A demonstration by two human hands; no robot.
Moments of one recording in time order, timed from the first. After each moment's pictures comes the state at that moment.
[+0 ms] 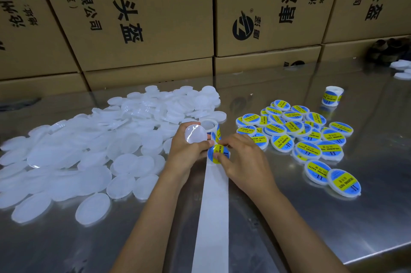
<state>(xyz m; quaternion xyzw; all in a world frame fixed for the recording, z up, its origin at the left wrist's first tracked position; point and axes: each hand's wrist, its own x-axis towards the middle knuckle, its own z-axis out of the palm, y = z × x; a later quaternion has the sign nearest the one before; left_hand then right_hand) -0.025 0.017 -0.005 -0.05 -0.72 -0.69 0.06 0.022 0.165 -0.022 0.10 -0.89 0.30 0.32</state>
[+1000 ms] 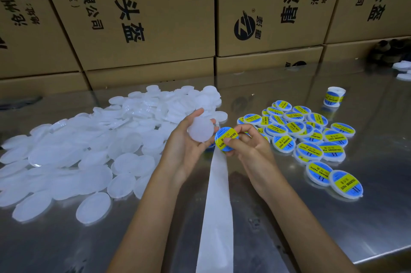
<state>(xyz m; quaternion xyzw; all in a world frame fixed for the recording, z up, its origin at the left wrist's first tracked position) -0.007 0.016 0.034 -0.01 -0.43 -0.90 -0.11 0.031 0.162 0.010 0.01 -0.58 0.81 0.11</state>
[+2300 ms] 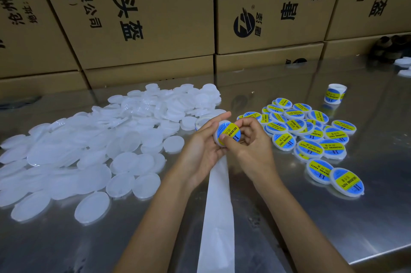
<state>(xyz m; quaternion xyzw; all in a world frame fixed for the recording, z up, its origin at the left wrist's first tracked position) 0.008 0.041 0.030 -0.10 -0.50 -0.84 -0.19 0.021 0.159 0.001 0.04 -0.65 0.72 0.25</state>
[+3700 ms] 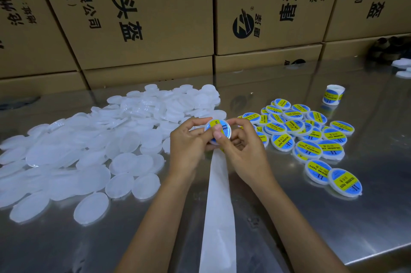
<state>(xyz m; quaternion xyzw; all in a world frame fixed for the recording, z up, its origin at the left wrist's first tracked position) 0.004 0.036 0.025 -0.04 -0.62 -0.78 0.05 0.028 0.154 0.001 0.05 -0.71 0.66 0.23</state>
